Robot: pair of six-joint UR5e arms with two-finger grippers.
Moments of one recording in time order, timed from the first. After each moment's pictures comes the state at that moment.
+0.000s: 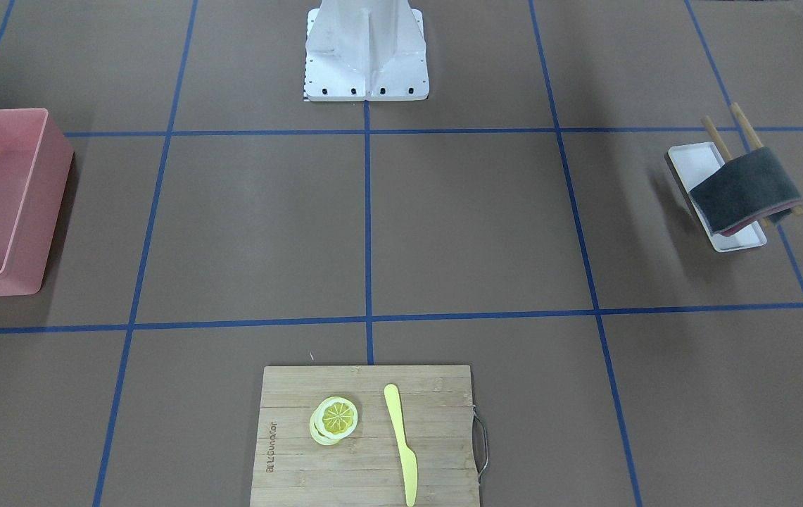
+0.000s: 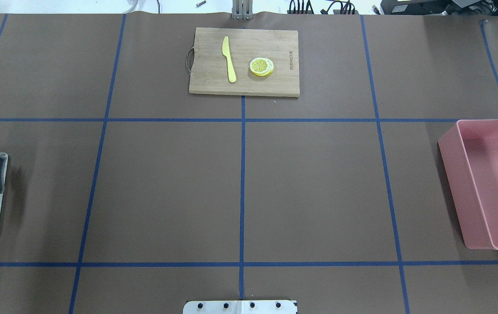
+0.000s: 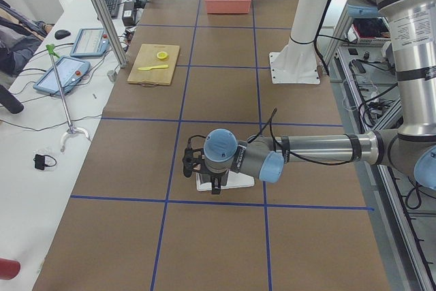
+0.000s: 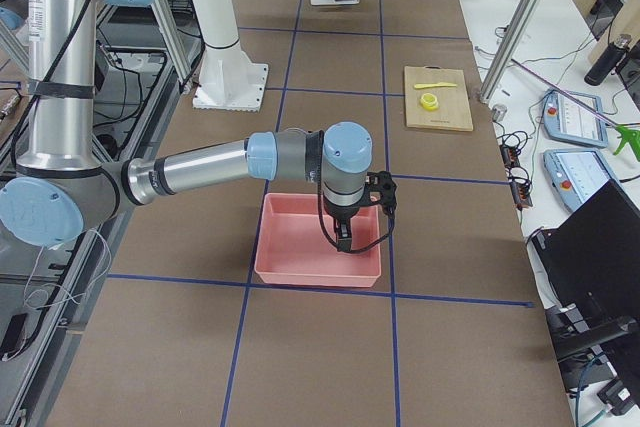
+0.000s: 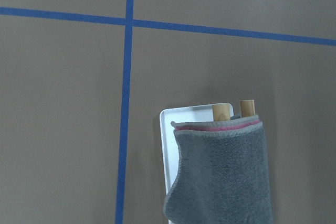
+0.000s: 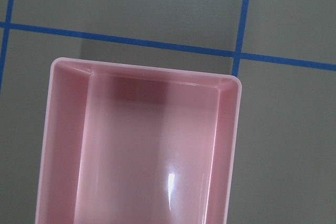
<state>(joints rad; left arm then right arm) -1.45 -1.33 -1.76 -1.94 -2.54 -0.43 1.57 -1.68 1.93 -1.82 2.42 -0.13</state>
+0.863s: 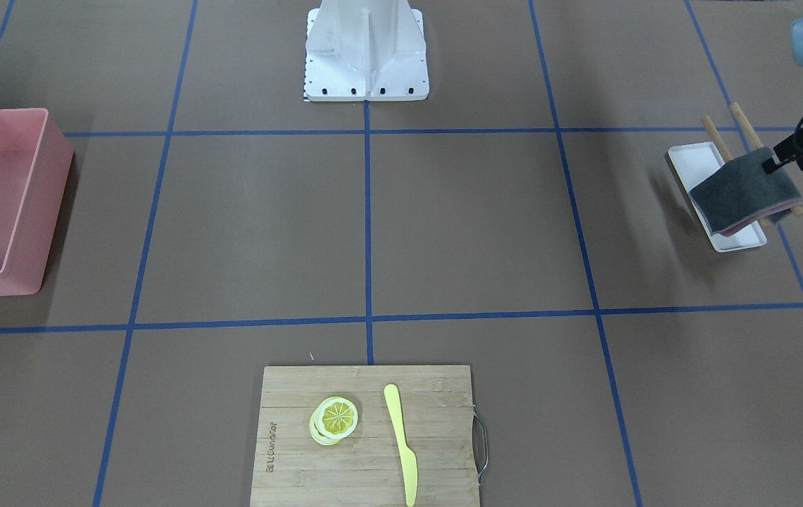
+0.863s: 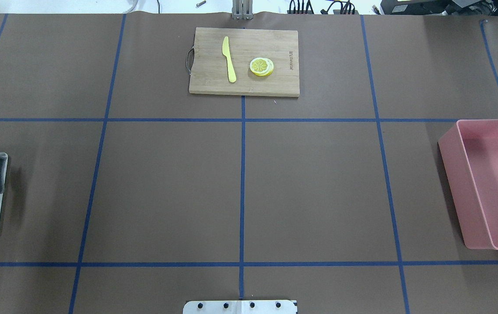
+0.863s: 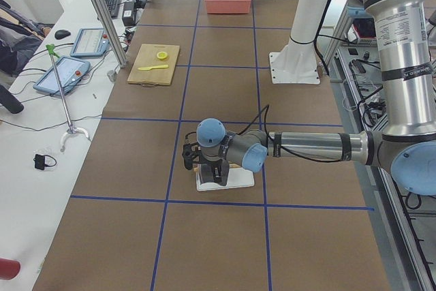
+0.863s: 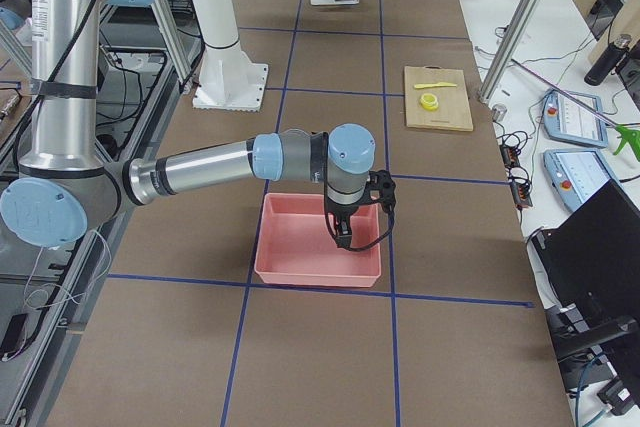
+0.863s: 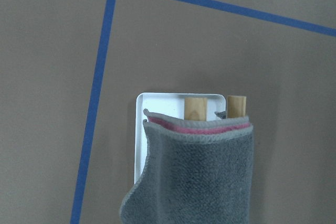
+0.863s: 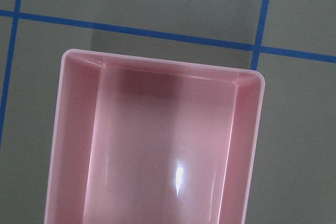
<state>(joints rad) -1.30 -1.35 -1.74 -1.95 -2.48 -0.59 1.53 -1.68 1.92 -1.82 2.43 -0.13</state>
